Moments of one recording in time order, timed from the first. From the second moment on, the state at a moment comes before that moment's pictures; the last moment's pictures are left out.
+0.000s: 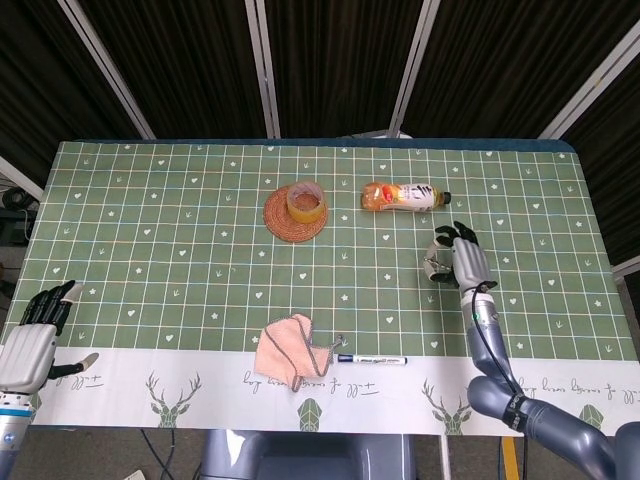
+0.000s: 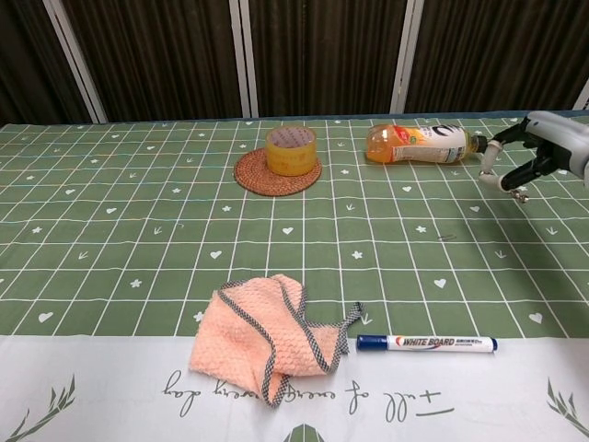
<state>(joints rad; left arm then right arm) -0.11 -1.23 0.00 -1.50 1.50 1.41 -0.08 0.58 -1.64 0.41 -1.22 -0.94 0.94 -0.03</state>
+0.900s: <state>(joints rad) -0.11 -1.23 0.00 -1.50 1.50 1.42 -0.09 0.63 -1.82 0.65 -1.38 -0.53 1.12 0.10</state>
